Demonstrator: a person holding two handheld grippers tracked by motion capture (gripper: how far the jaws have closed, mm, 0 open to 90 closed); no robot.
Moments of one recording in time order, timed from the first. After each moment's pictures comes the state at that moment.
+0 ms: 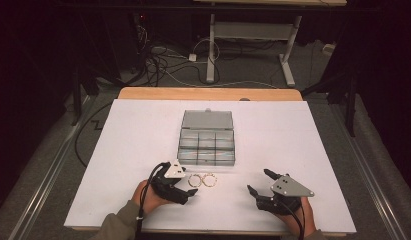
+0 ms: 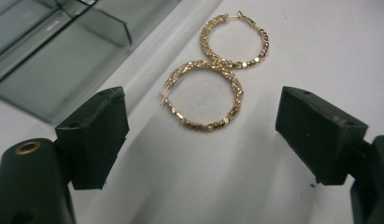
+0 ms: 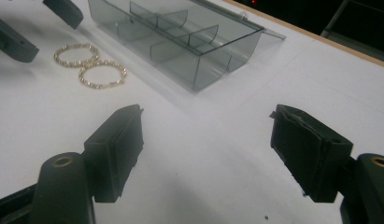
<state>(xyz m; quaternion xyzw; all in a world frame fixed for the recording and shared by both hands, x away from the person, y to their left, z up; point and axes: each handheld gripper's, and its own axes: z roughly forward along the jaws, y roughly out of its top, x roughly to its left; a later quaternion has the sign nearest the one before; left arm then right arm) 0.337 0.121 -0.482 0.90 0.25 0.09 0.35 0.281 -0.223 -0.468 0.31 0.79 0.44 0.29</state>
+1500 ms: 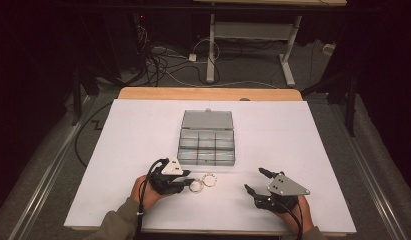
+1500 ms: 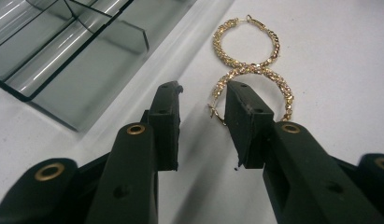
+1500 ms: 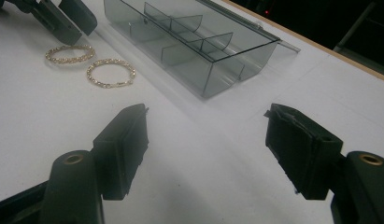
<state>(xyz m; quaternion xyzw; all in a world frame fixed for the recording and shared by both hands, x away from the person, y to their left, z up) 0.344 0.136 -0.479 0.90 0.23 0.09 0.37 0.290 -0.218 -0.472 0.27 0.81 0.44 0.29</state>
